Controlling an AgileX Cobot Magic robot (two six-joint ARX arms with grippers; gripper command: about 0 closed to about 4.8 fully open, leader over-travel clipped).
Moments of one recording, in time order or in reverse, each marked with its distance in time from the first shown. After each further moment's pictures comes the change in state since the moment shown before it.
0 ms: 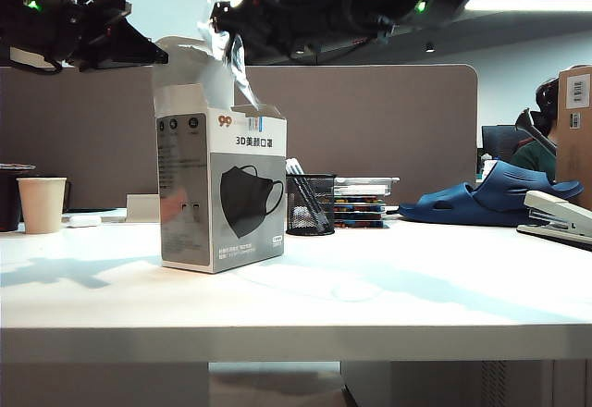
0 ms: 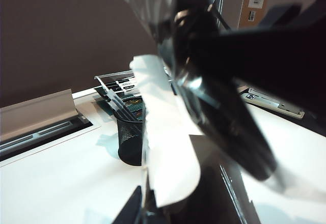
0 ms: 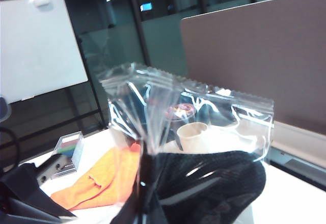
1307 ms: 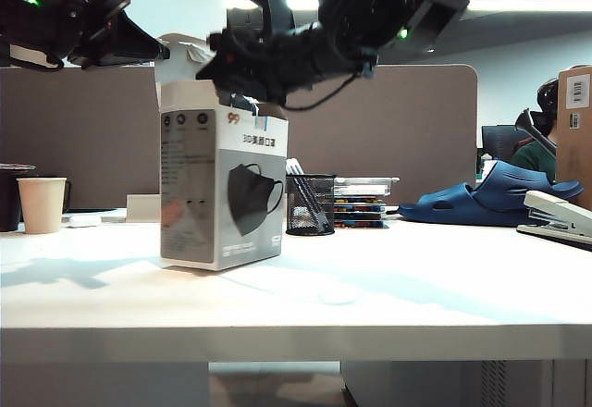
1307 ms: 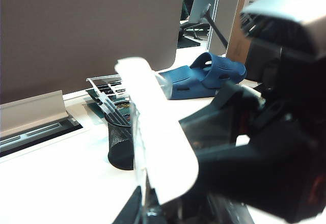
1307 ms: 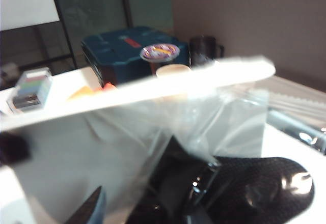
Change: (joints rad) left arm 0.000 0.001 0.000 0.023 0.023 -0.056; right arm 0.033 0.049 0.001 -0.159 0.054 -0.226
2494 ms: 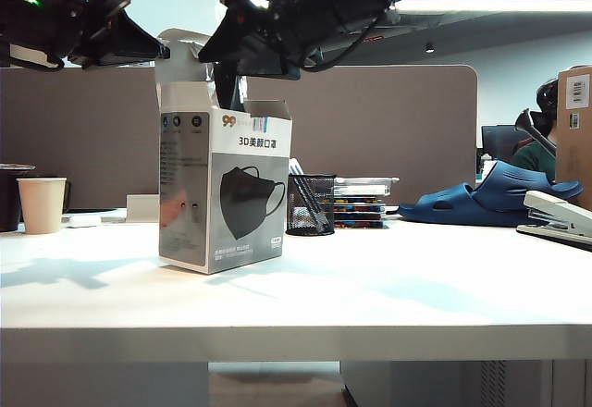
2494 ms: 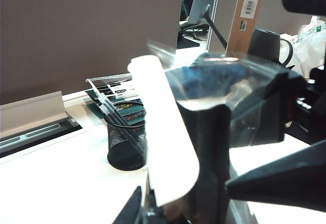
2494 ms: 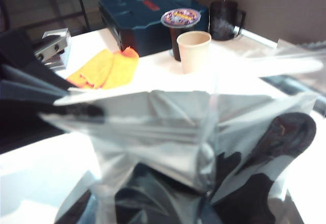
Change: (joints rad) left arm 0.000 0.000 0.000 0.002 0.000 0.000; right arm 0.001 -0.154 -0.002 -0.358 -0.050 -0.098
